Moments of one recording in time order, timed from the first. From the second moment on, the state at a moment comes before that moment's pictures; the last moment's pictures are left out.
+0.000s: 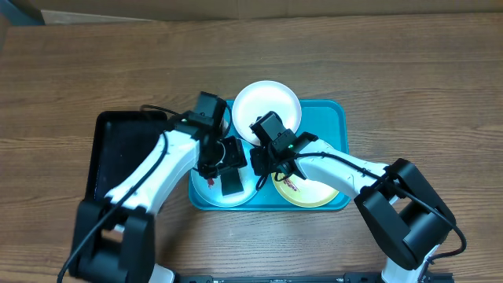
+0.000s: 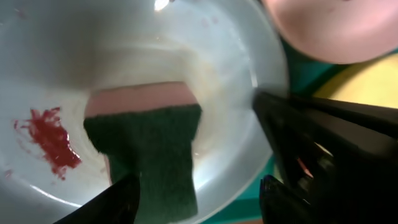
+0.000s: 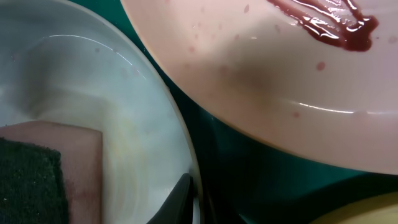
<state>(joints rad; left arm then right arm) -0.33 1.68 1.08 -0.83 0.30 -0.60 0.71 1.91 1.13 -0.38 -0.12 0.47</state>
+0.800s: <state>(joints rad) -0.29 1.73 1.08 -0.87 0.31 -0.55 0.71 1.91 1.13 -0.37 -0.12 0.47</state>
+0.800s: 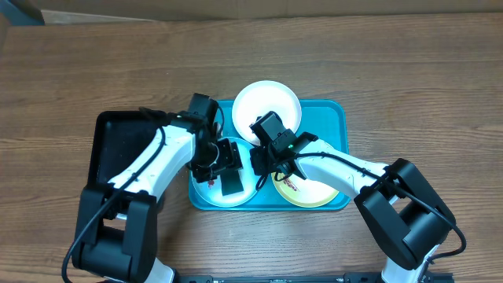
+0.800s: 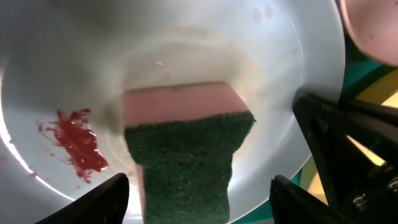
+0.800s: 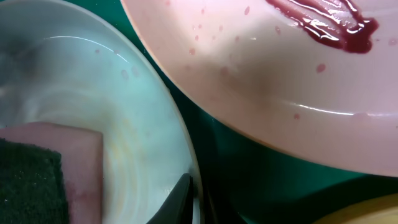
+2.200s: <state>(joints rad) -0.35 1.79 1.08 -0.86 0.17 -0.63 0.71 1.91 1.13 -0.37 -0.12 0.47</state>
